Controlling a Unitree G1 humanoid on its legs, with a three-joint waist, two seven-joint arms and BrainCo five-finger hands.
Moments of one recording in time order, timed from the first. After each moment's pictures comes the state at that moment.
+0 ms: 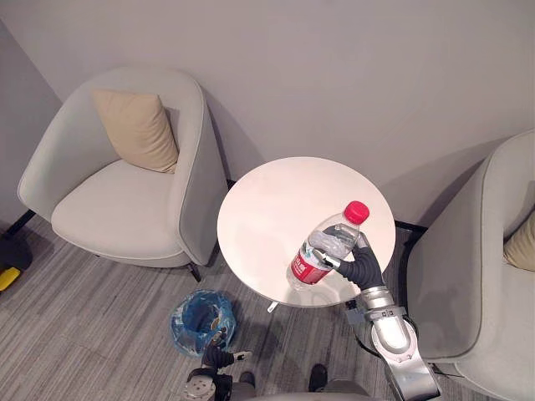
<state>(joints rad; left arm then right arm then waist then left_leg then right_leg) 0.14 0.09 -0.16 0.88 -0.08 -0.15 0.10 0.21 -0.17 0.25 -0.21 -0.17 -0.26 -0.13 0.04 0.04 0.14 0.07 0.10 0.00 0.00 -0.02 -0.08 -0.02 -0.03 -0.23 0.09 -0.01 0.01</state>
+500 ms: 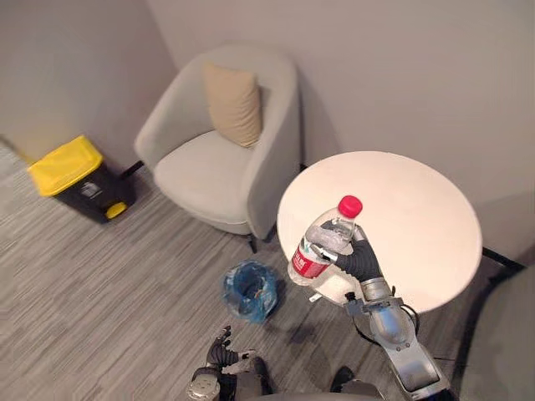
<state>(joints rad) 0.13 0.08 -0.21 0.88 -0.09 -0.17 0.12 0.12 -0.23 0.24 -0.16 -0.18 -0.26 -0.18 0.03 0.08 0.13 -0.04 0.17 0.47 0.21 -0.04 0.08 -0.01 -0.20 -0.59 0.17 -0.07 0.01</state>
